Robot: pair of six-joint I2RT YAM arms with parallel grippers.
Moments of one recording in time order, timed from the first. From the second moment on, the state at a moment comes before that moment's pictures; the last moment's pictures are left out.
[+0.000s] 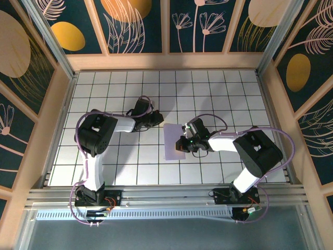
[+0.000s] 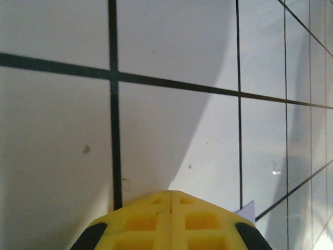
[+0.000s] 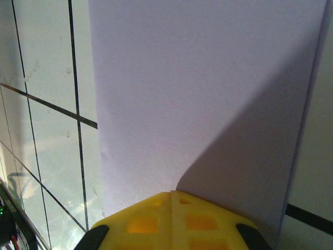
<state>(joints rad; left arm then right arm) -0.48 2.02 1.03 0.25 0.36 -0.82 0.64 1.63 0.62 0.02 -0.46 0.70</state>
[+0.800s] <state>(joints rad) -0.65 1.67 0.75 0.18 0.38 -0.89 0.64 1.63 0.61 0.04 -0.47 0.73</state>
